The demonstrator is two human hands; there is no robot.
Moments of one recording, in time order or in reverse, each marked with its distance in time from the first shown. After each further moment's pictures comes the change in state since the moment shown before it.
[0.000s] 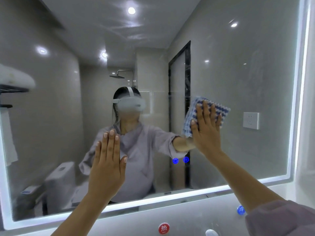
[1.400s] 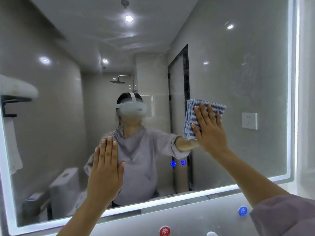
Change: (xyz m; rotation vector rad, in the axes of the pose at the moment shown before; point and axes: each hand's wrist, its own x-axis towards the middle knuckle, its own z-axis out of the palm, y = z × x) left_hand -0.001 -0.002 -0.002 0.062 -0.019 0.002; right_hand 0.007 0.027 -0.015 -0.111 -0.101 -0.110
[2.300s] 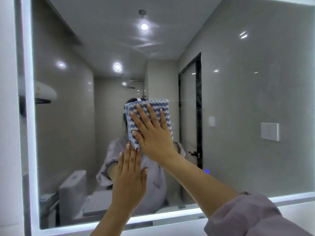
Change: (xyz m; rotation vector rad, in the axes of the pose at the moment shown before) left_hand 0.001 -0.001 0.001 -0.101 -0.022 -0.063; right_hand 0.035 -0.225 0.007 0.004 -0.023 -0.388
